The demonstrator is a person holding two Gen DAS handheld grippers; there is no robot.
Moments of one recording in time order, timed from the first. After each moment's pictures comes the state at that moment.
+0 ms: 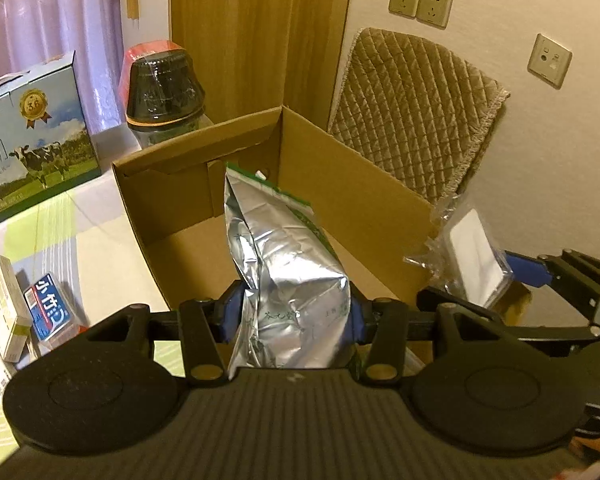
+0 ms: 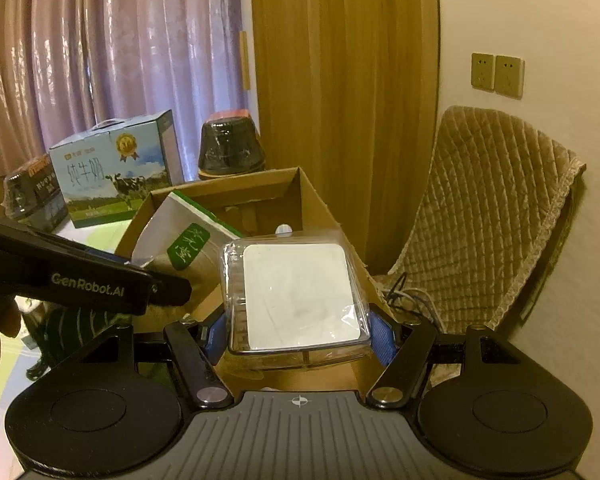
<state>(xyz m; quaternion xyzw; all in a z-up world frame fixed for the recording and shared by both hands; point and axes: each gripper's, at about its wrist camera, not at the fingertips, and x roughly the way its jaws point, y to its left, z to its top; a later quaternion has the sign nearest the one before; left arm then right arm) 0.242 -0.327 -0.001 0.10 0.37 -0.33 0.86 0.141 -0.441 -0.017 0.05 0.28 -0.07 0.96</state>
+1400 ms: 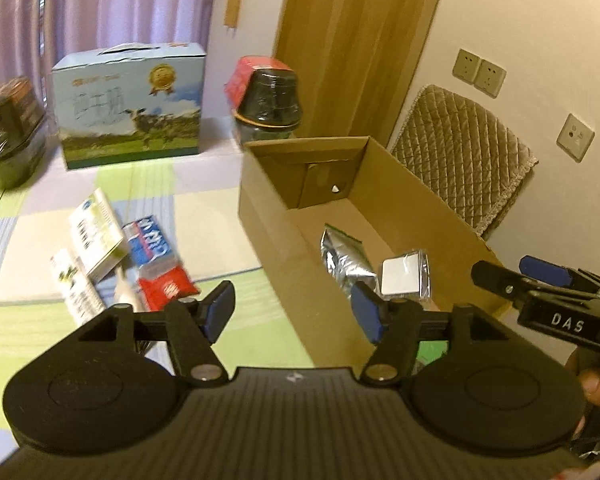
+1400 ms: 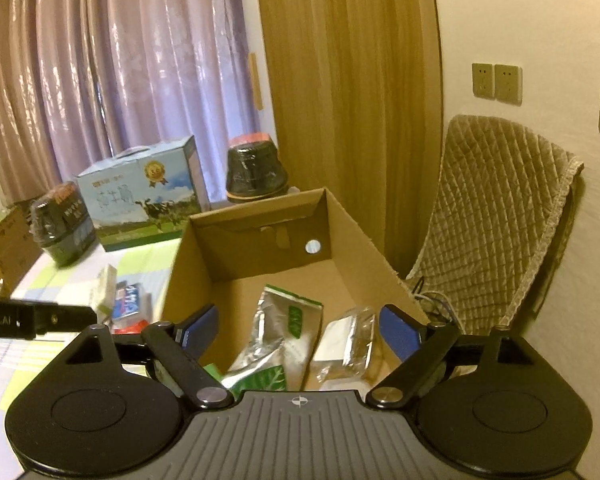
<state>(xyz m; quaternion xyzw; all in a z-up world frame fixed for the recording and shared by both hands) 0.193 -0.191 0.031 0.00 0.36 -0.26 0.89 0.103 -0.401 0.022 0.09 0.26 -0.05 0.96</state>
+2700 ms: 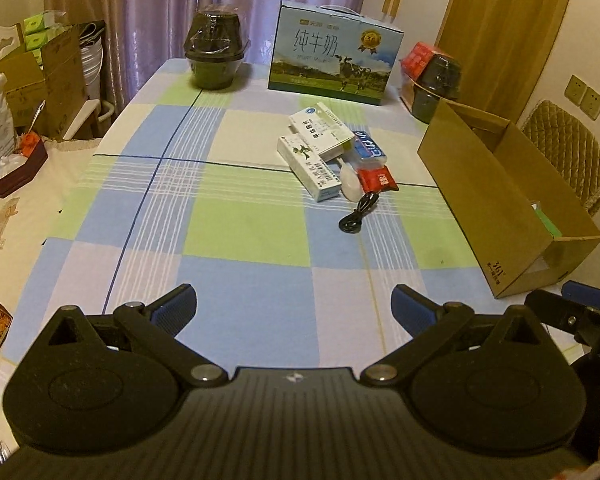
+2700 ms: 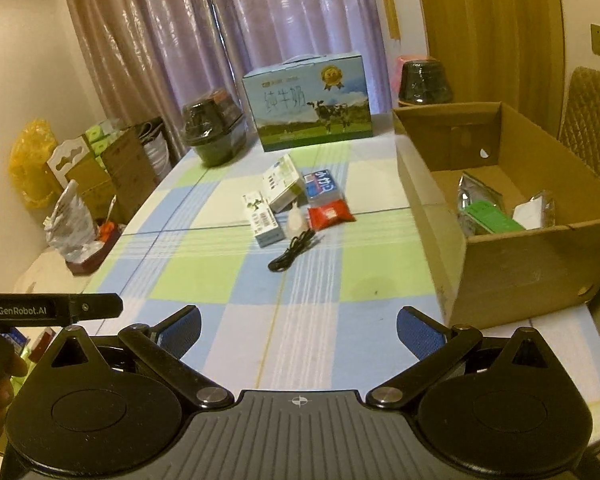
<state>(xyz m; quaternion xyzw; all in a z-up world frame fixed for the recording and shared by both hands) 0.079 0.024 0.008 -0.04 0.41 -0.09 0.91 0.039 -0.224 -0.007 0.09 0.35 0.10 0.93</state>
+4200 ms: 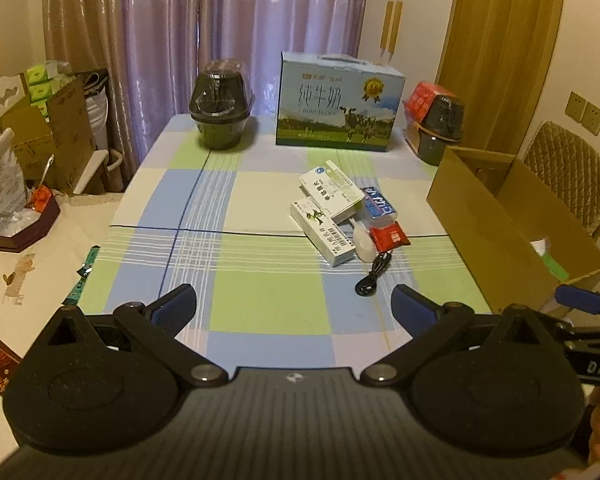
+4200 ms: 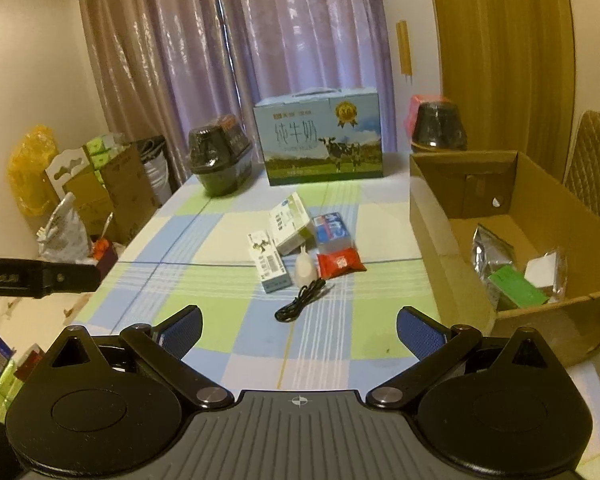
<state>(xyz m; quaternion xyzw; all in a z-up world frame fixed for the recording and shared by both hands) 0.115 0.031 0.049 -0.01 0.36 -0.09 0.93 0.074 -0.199 0.000 0.07 0.31 0.09 0.94</state>
